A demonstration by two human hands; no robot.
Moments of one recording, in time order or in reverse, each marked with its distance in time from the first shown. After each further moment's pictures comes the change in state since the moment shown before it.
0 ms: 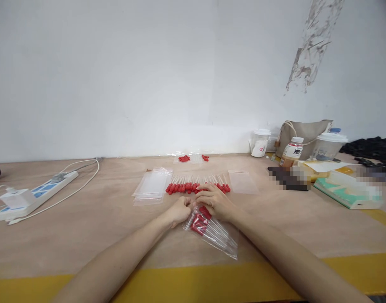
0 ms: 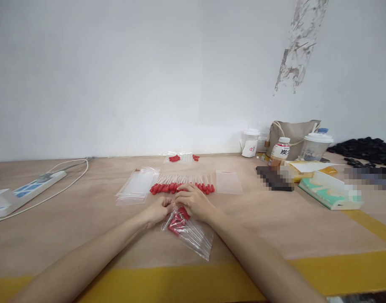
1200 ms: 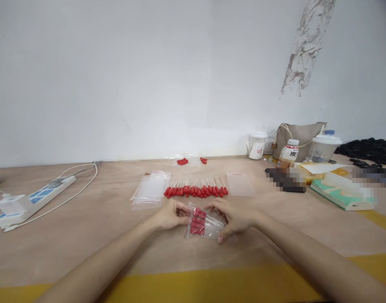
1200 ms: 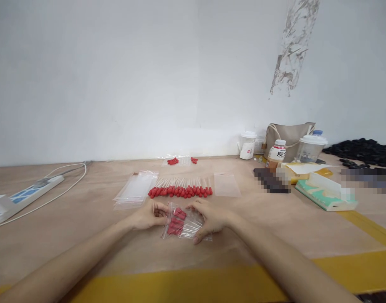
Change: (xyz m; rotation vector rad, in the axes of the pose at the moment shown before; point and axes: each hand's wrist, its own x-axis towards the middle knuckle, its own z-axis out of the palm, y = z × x) left_hand -0.010 0.000 -0.033 0.312 -0.236 0.205; right_hand -0.033 -0.005 -0.050 0.327 -0.493 0.408
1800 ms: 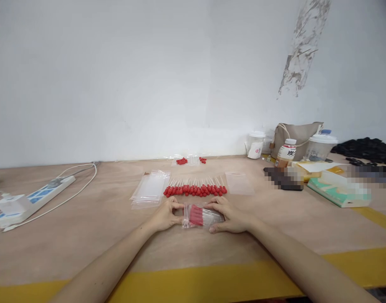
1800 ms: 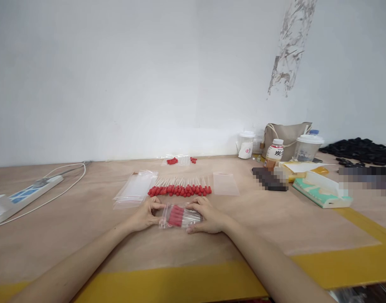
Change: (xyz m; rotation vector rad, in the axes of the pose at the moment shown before) left_hand -0.004 -0.024 -0.008 0.489 0.199 0.111; right_hand 0.000 0.007 0.019 0.014 0.106 0.010
